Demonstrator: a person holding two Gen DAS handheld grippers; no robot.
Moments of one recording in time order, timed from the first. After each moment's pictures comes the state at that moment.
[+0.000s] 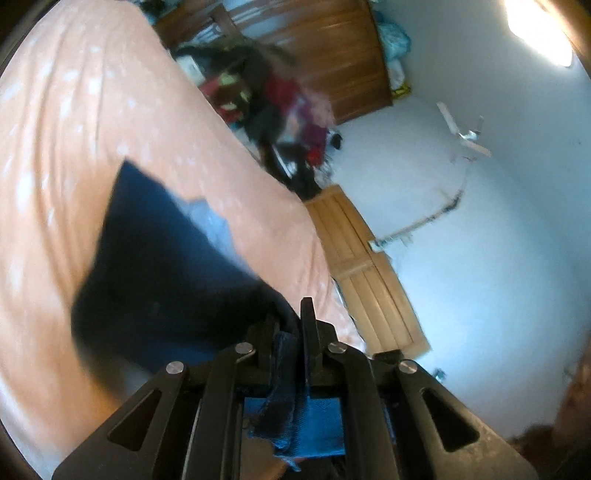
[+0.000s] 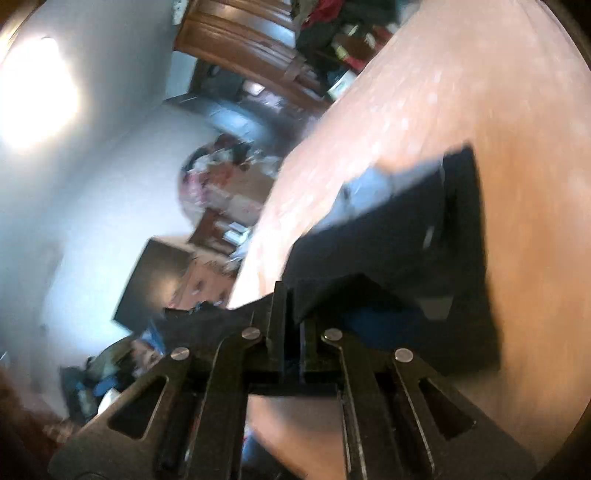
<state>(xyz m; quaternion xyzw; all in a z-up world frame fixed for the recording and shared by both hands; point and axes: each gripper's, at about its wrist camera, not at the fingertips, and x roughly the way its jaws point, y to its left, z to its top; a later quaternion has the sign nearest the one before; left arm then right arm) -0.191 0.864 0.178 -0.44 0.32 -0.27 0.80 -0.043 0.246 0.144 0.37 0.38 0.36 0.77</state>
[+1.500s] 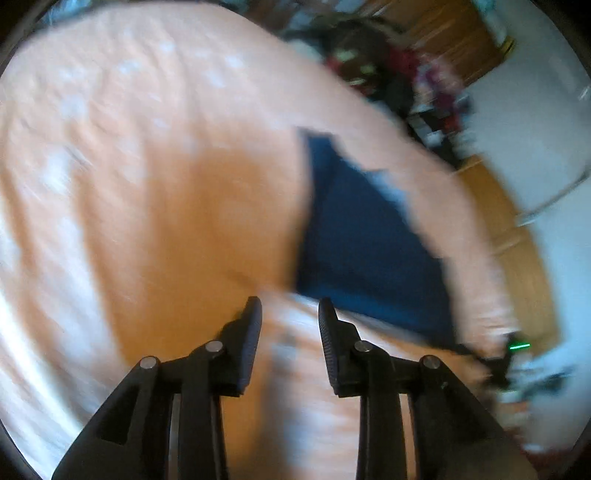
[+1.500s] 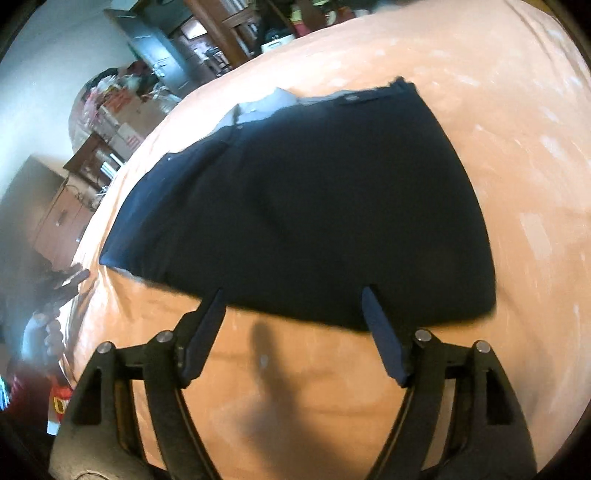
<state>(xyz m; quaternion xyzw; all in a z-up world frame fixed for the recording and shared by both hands) -0.233 0.884 0.083 -0.36 0.43 -0.14 0.82 -0.102 0.317 0.044 0.15 0.48 0.21 0.84</state>
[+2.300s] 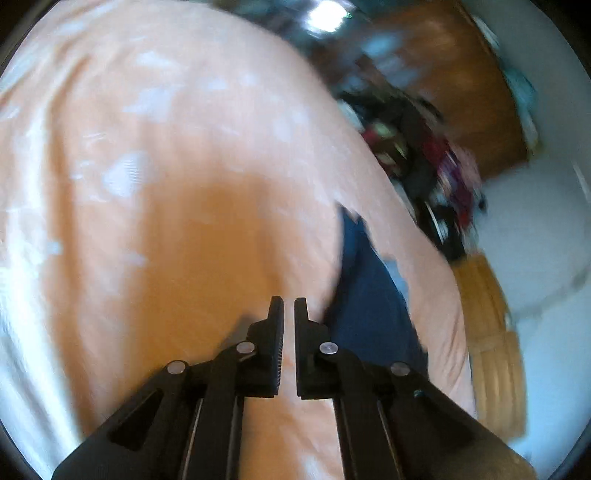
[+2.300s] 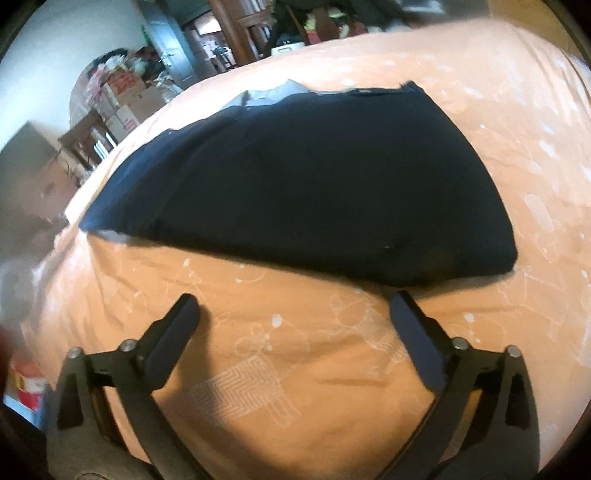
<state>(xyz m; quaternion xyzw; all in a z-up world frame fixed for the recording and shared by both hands) -0.215 0.906 0.074 -0.41 0.37 -0.06 0.83 -0.126 0.357 0.026 0.07 0.44 0.20 0.87</state>
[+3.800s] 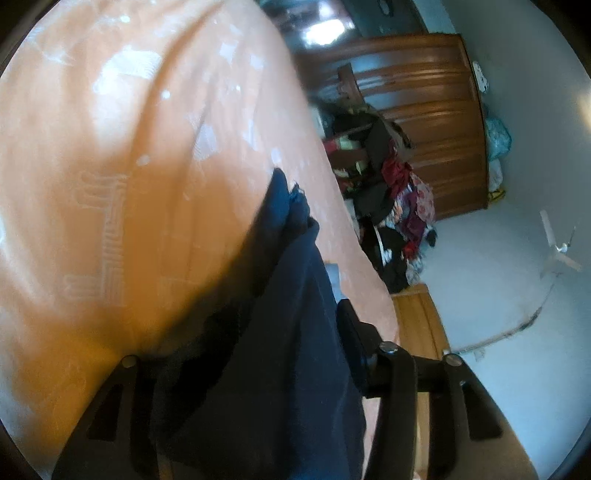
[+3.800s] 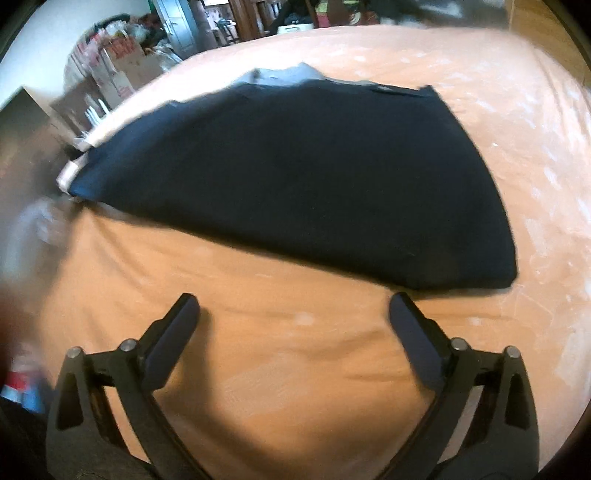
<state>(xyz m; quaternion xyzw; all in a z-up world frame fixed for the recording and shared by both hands) -0.131 0.855 0.003 -0.56 0.27 -0.08 0.78 -0.129 0.384 0.054 0.04 0.48 0.20 0.85</state>
